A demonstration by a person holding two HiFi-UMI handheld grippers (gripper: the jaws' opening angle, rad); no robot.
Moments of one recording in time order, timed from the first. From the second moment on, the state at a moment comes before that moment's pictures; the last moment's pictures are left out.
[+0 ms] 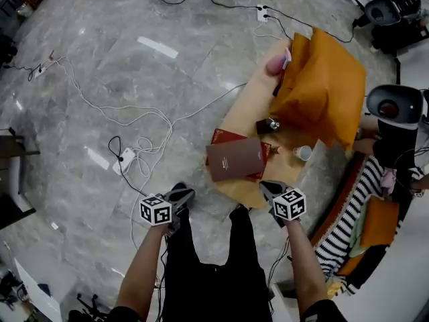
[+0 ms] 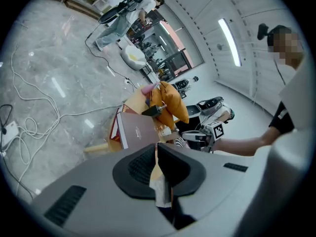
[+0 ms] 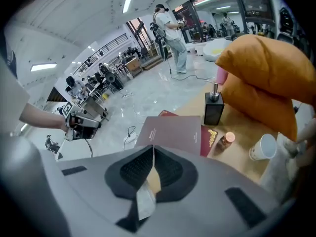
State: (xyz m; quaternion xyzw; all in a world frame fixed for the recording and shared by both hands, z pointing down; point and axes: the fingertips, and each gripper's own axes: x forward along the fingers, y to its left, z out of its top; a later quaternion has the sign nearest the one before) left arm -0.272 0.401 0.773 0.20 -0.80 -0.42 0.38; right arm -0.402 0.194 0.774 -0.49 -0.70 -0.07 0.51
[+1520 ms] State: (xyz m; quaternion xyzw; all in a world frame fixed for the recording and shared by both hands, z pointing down) left arm -0.358 0.347 0.932 0.21 -0.74 -0.53 0.35; right arm -0.475 0.198 0.911 -0.47 -0.74 -0.01 0.48
